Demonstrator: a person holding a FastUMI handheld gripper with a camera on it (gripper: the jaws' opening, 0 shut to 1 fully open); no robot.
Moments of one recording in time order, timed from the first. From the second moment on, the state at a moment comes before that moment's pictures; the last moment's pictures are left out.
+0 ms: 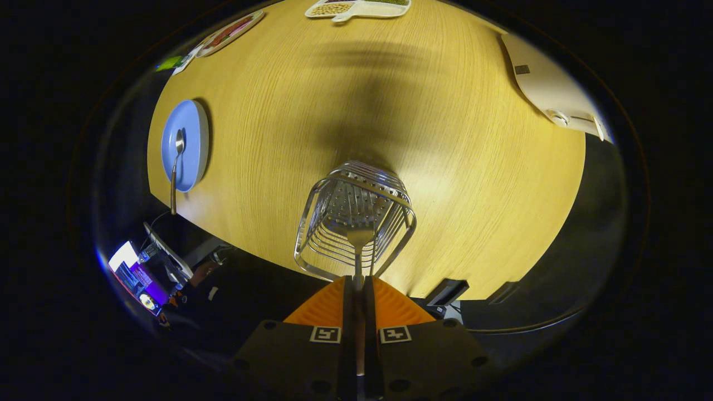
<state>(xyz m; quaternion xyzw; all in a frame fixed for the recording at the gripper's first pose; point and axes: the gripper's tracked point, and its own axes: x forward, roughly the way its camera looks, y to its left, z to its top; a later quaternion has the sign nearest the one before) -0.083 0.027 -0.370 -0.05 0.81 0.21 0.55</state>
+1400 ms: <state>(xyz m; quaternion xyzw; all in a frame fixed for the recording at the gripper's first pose) -0.090 0.294 -0.251 0.16 0.58 0.37 0.71</state>
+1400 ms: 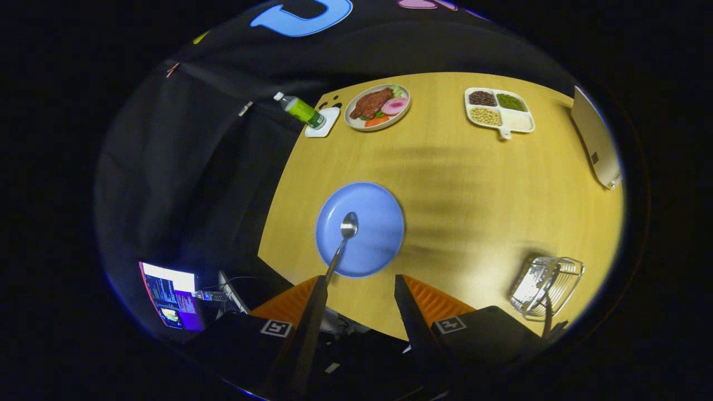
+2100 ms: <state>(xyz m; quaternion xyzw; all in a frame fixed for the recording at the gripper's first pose) -0.116 0.423 -0.366 0.12 0.66 0.30 0.68</state>
